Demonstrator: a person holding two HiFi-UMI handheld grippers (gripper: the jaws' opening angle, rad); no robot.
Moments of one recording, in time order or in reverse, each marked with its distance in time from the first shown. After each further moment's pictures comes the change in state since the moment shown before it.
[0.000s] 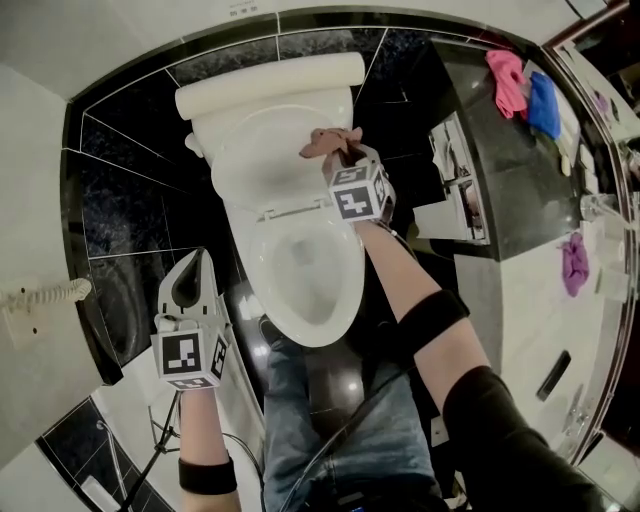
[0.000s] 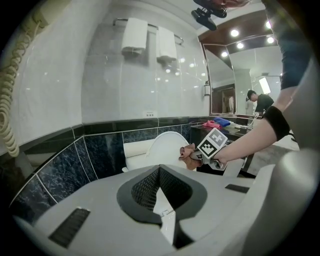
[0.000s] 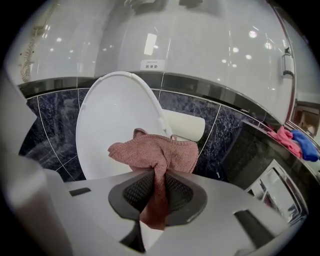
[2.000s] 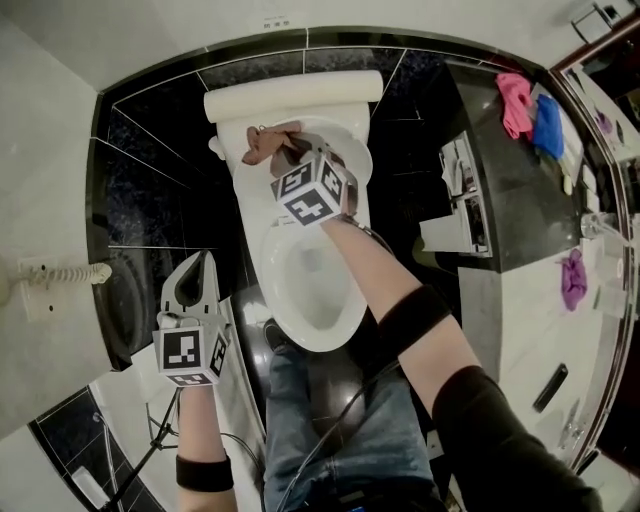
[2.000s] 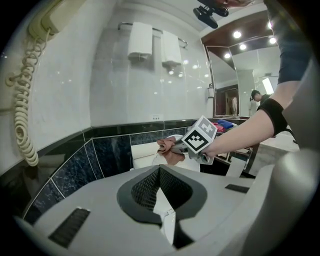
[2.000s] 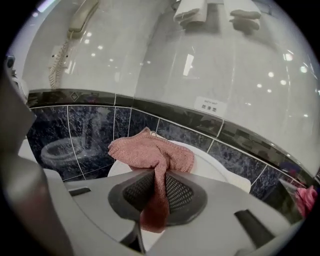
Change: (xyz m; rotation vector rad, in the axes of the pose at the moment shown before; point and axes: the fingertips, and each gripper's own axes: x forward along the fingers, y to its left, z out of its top) left arm -0.024 0.025 0.008 -0.019 0.004 0.034; right arm -0.008 0.133 0.122 -0.255 -0.187 0.229
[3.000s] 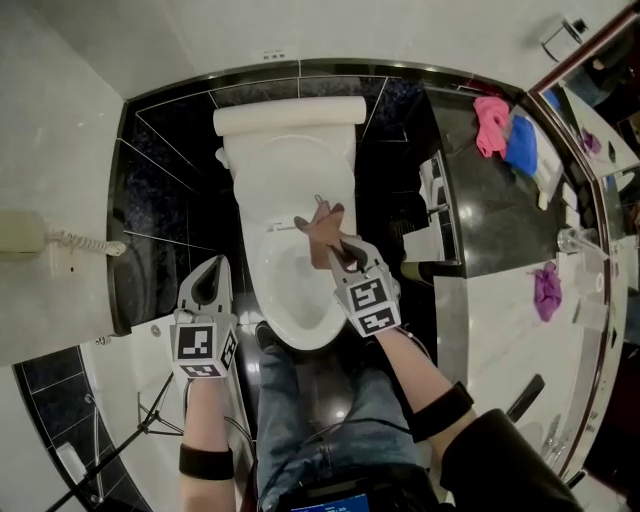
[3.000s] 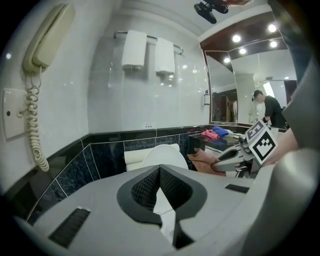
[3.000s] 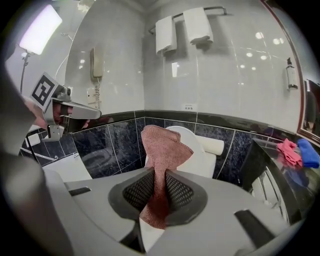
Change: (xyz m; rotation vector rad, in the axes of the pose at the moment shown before) left arm -0.039 -0.061 0.037 -0.024 -0.028 0.013; right arm -0.234 0.031 -0.082 0.199 -0.001 0.127
